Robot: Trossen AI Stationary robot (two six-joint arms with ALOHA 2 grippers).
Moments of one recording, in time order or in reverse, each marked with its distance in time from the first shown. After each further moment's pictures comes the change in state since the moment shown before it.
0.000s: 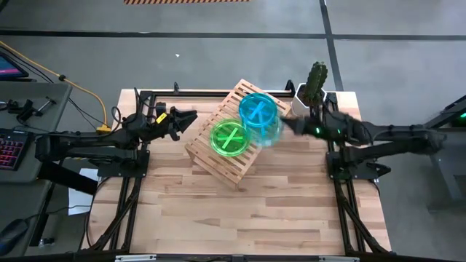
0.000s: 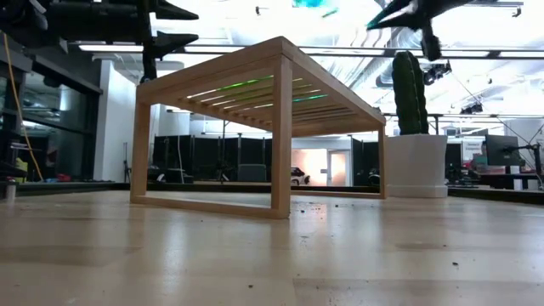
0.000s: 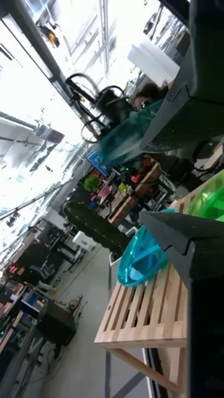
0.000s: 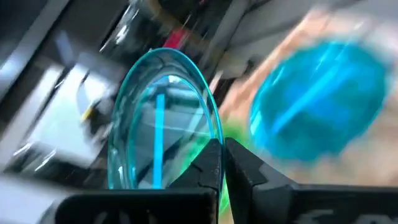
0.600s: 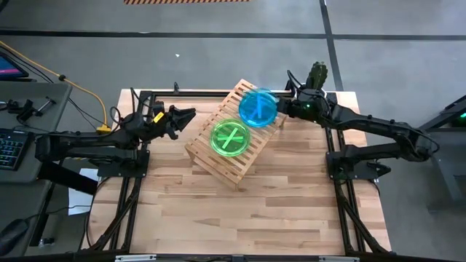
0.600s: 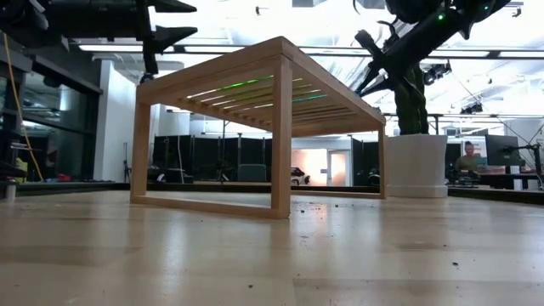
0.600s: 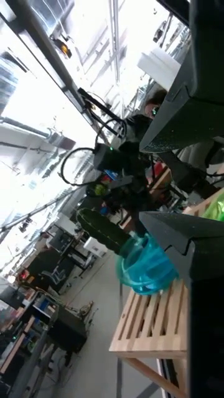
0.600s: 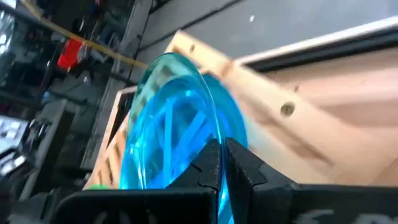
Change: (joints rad) left arm 0.000 0.000 0.000 0.056 -0.010 0.000; right arm -0.465 0.298 0.067 -0.068 -0.180 -0.009
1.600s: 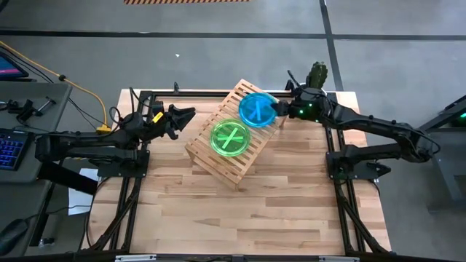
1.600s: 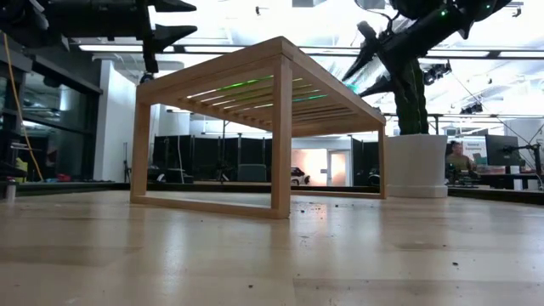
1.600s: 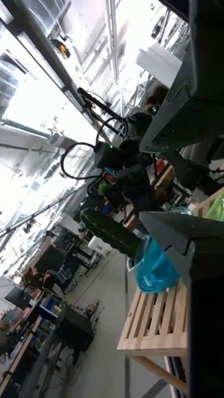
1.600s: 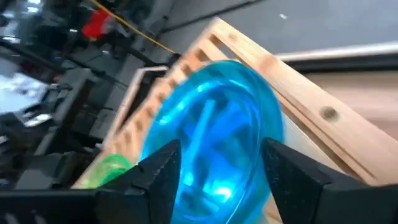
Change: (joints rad) left arm 0.000 0.000 0.000 0.014 -0.005 0.032; right arm -0.007 -0.010 0.000 0.028 -0.123 -0.139
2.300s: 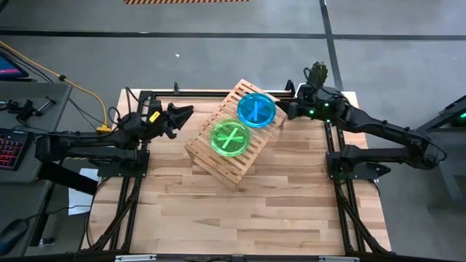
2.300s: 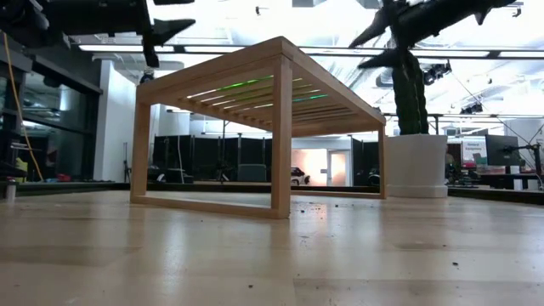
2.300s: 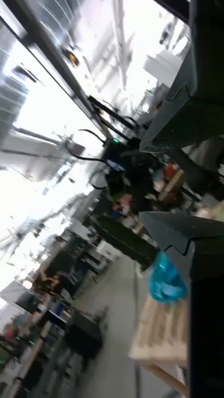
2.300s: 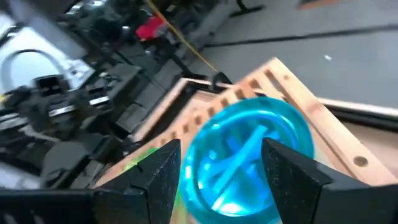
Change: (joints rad) left arm 0.000 0.000 0.000 0.042 -0.004 0.003; right arm 0.000 -0.138 0.001 0.045 -0.075 -0.205
